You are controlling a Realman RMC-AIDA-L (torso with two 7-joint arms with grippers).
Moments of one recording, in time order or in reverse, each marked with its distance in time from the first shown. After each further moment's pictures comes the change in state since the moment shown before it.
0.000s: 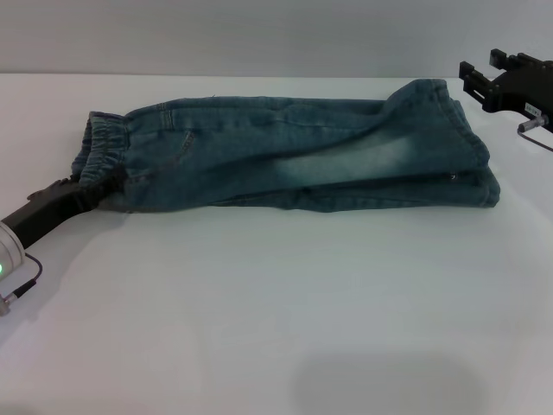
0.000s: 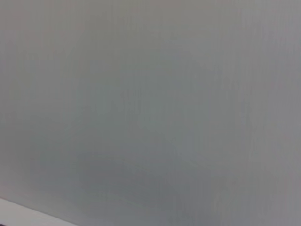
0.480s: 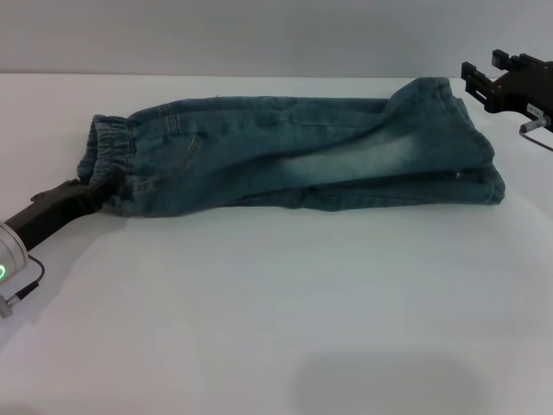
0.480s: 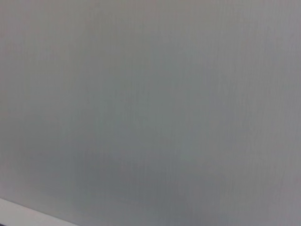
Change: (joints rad) left arm 0.000 -0.001 0.000 -0.008 0.001 -0.001 0.020; right arm -0.004 0.000 0.002 -0.003 0.000 0.000 0.000
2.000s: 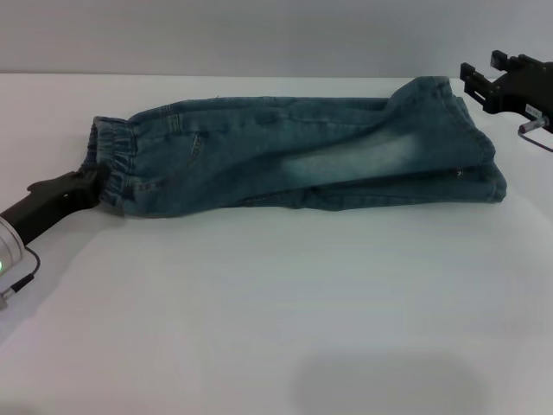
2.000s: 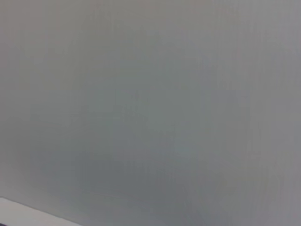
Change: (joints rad) left arm -0.001 0.005 0.010 0.013 -0.016 0.026 0.069; right arm 0.002 0.001 -0.004 0.002 0.000 0.004 0.000
